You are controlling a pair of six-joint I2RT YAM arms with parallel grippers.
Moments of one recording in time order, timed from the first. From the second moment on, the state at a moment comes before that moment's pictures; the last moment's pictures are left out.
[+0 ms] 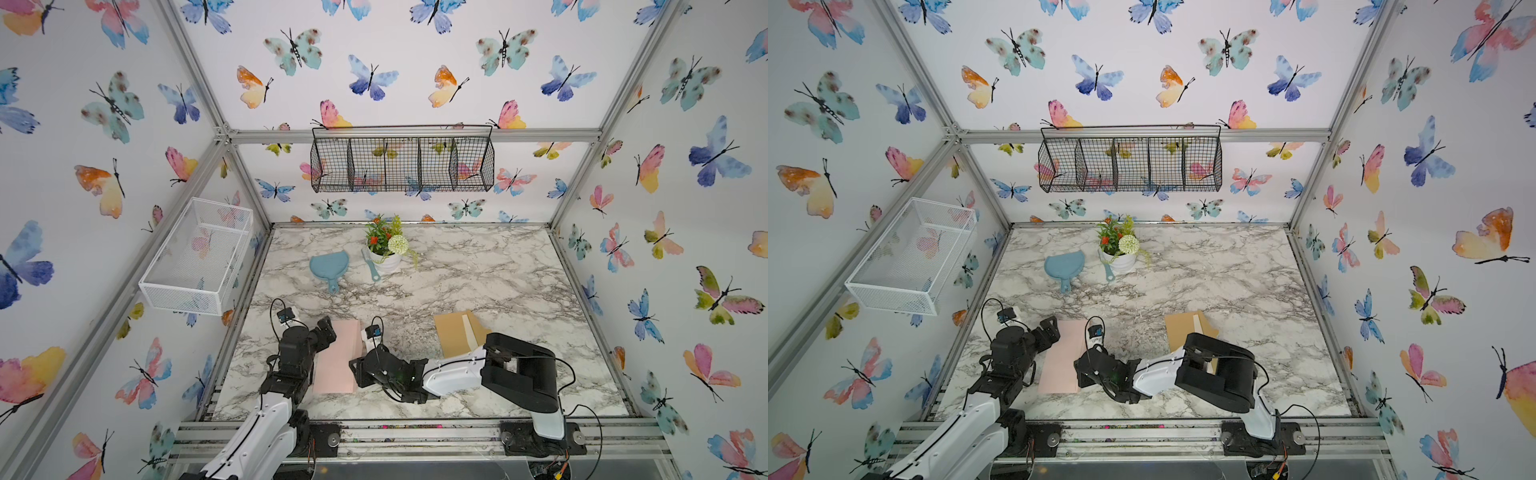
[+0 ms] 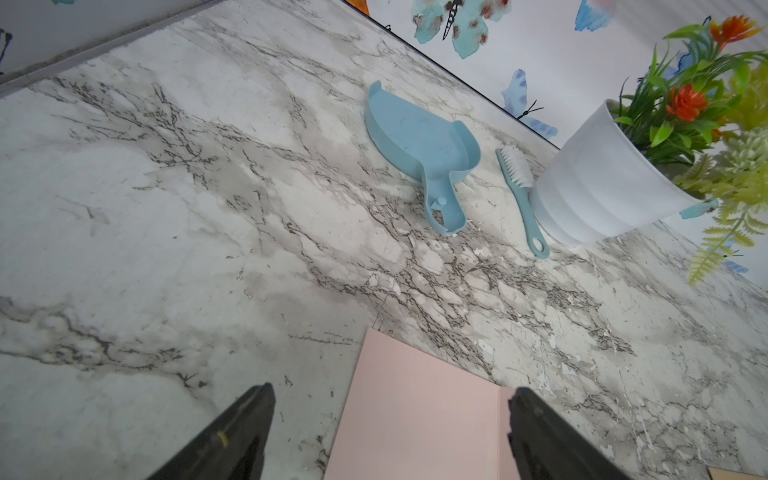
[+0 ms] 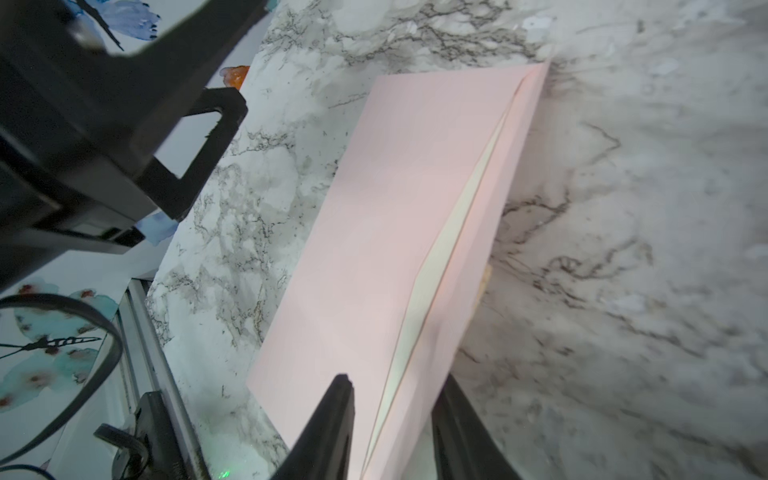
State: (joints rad) left arm -0.17 0.75 0.14 0.13 -0.16 -0.56; right arm 1.34 2.02 1.03 0.38 0.23 0.88
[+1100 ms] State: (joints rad) left arm -0.17 0.65 0.03 0.65 0.75 -0.84; right arm 1.08 1.16 0.72 0.10 0.09 0.52
